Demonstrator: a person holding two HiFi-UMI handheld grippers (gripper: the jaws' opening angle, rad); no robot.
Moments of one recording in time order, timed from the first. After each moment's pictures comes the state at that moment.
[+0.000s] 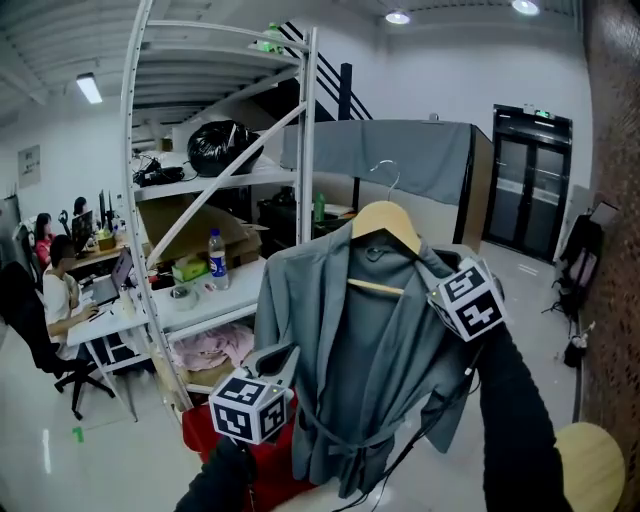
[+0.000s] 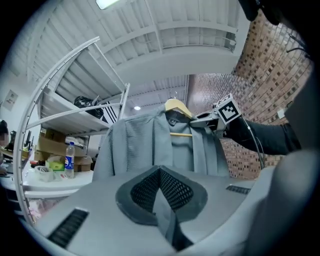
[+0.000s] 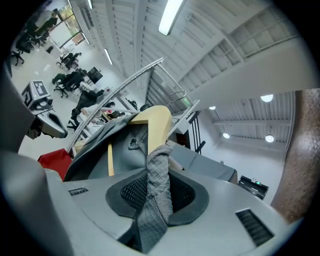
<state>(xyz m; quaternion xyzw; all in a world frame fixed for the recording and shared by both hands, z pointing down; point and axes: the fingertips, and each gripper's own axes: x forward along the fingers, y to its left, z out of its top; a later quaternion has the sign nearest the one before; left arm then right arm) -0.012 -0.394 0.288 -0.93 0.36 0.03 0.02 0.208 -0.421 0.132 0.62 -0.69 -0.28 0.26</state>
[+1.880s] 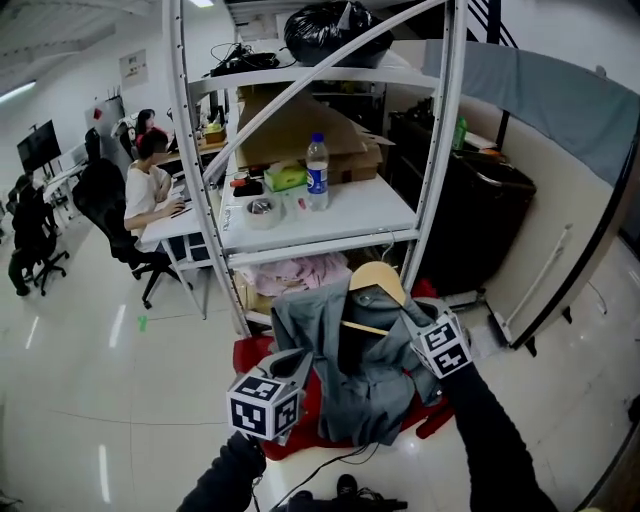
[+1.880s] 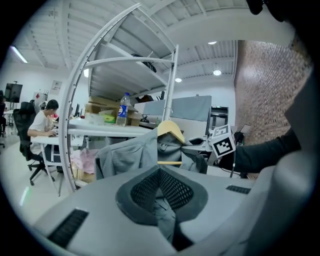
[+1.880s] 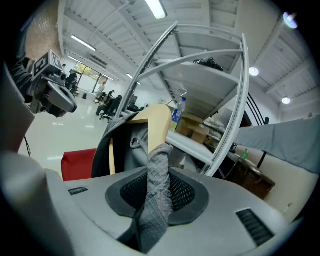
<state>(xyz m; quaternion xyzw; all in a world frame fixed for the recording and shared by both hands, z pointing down) -0.097 -0.609 0.491 -0.82 0.54 -0.08 -0.17 0.065 -0.774 0.498 0.36 -0.88 -0.15 0.26</state>
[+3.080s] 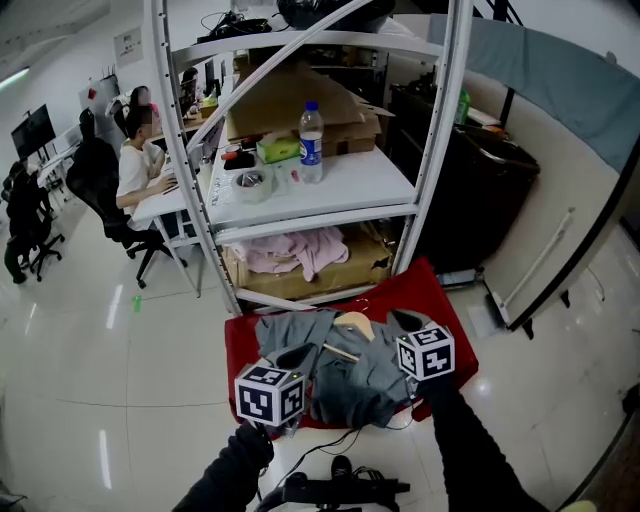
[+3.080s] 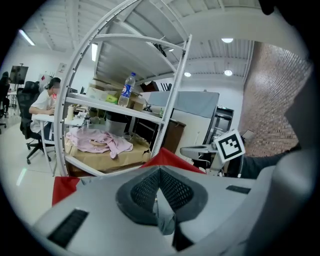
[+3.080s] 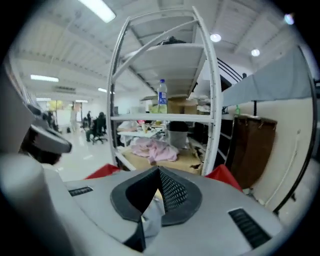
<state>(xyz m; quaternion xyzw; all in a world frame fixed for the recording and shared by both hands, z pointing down) -0.072 -0.639 0.560 -0.80 0.54 -0.08 -0.24 0.064 -0.771 0.580 0.40 -0.89 0.07 0.19</state>
